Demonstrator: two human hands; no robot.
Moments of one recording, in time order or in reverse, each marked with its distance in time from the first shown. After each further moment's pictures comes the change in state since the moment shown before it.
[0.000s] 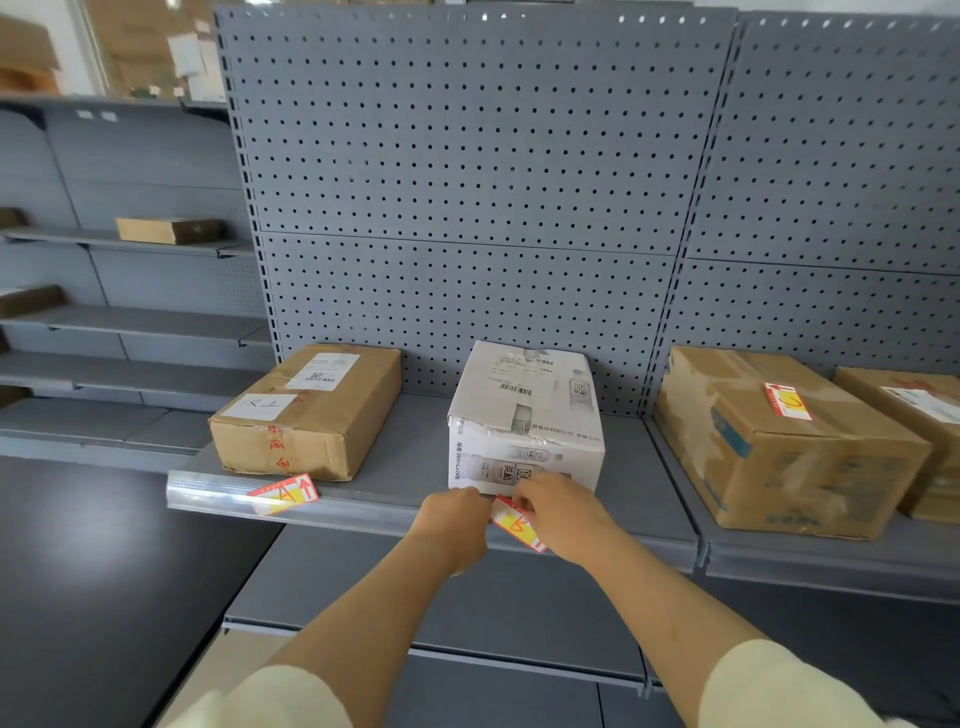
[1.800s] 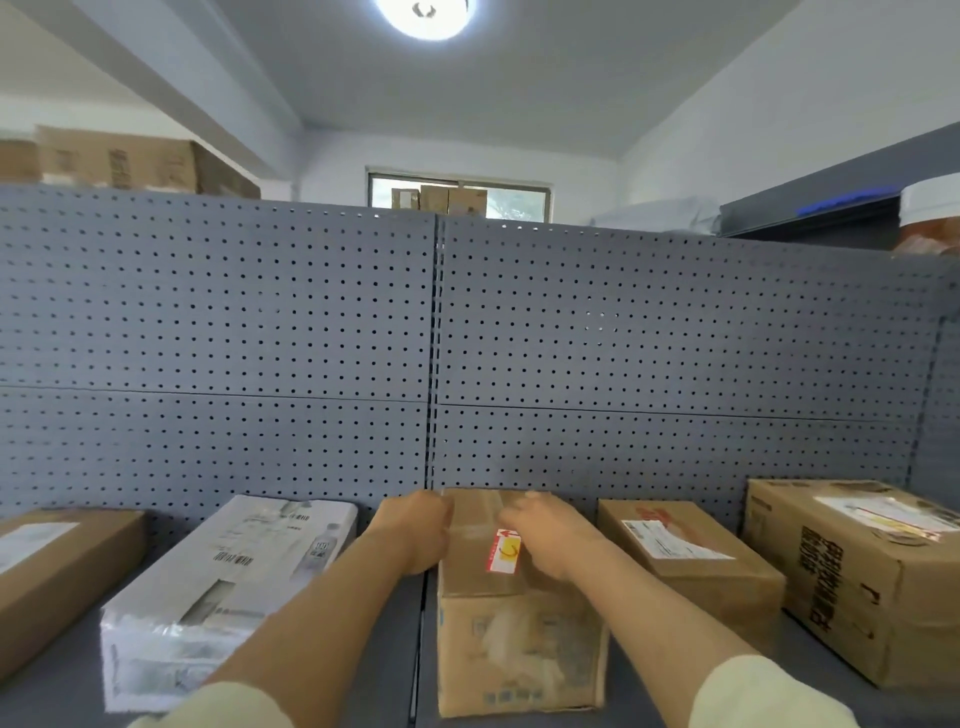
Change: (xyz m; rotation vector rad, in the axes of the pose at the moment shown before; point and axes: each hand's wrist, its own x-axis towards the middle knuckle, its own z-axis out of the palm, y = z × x) left_hand 0.165 0.246 -0.166 -0.042 0.177 0.034; right_hand -0.053 0.308 -0.167 -0.401 0.135 -0.018
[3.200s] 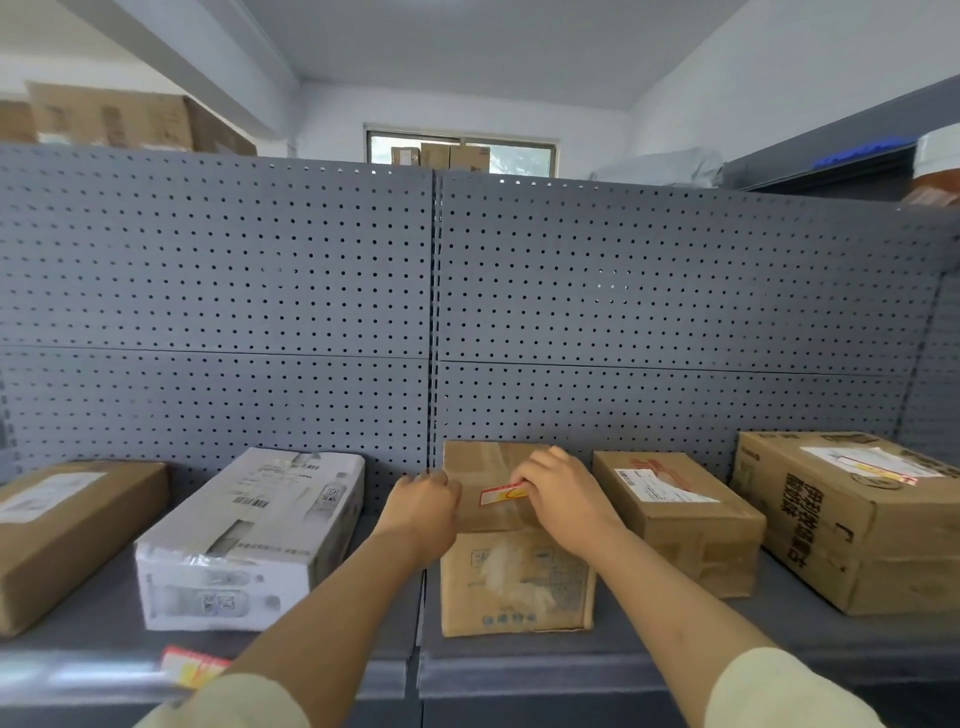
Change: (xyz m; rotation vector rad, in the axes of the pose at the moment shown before) left_hand -0.032 0.019 0.034 0.132 0.119 0.042; right_hand -0.044 -0.002 0.015 0.367 0.368 0.075
